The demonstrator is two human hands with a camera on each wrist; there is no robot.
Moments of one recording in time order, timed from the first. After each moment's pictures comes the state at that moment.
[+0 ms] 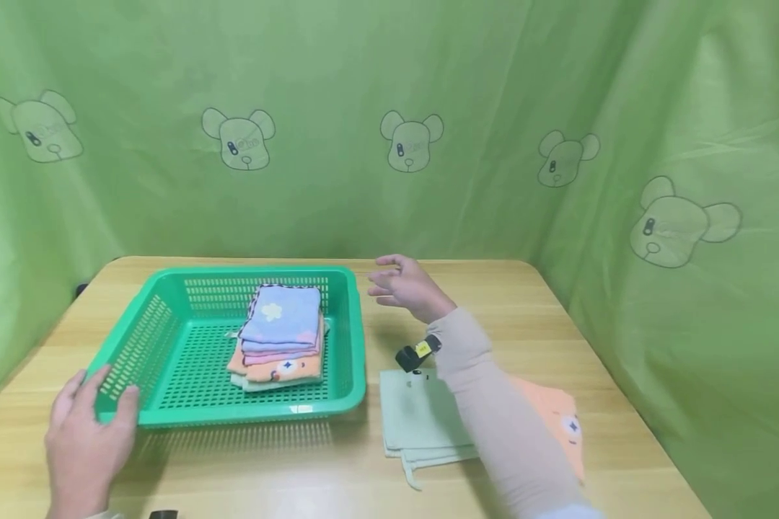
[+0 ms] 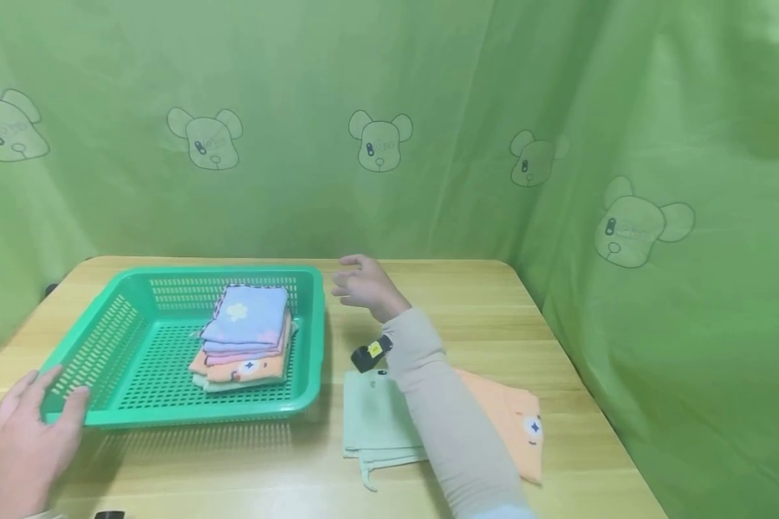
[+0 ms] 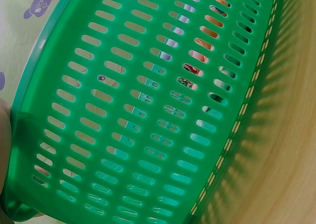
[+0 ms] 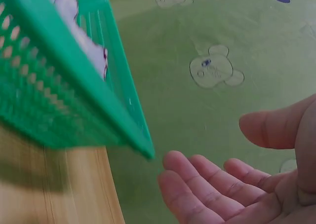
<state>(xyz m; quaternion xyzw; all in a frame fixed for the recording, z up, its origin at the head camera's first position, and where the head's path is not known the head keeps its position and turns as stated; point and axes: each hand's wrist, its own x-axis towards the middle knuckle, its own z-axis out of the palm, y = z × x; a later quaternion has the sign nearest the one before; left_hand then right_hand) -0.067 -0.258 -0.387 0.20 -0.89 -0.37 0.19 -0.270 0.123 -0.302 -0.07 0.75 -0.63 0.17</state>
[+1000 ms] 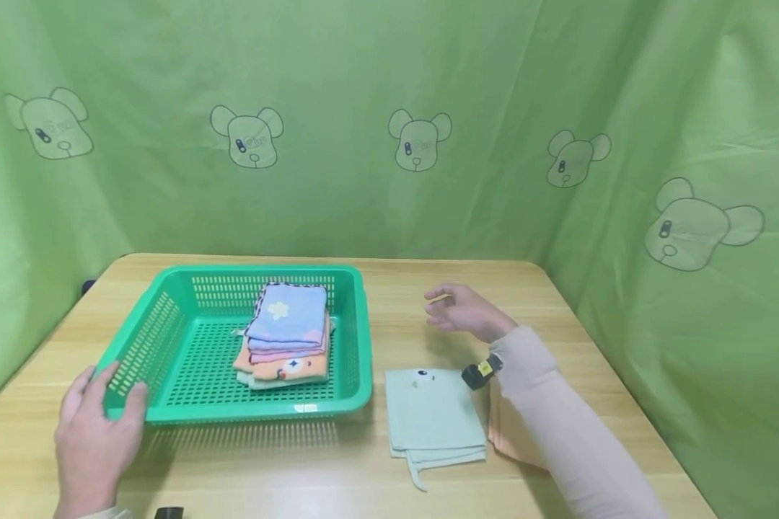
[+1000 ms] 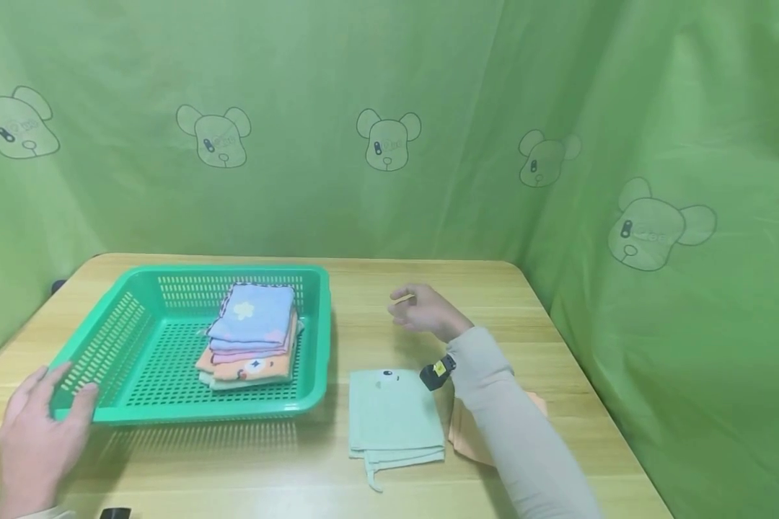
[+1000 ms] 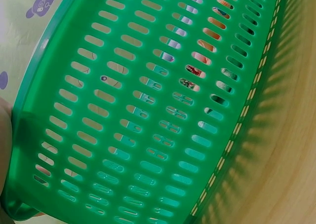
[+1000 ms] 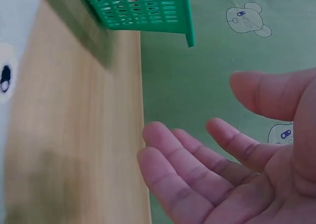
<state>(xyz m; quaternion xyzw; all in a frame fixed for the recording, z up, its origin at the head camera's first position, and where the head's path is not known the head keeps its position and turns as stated) -0.069 -0.259 -0.390 0.21 -0.89 -0.37 0.18 -0.269 0.210 -0.338 -0.09 0.82 -0.52 0.22</state>
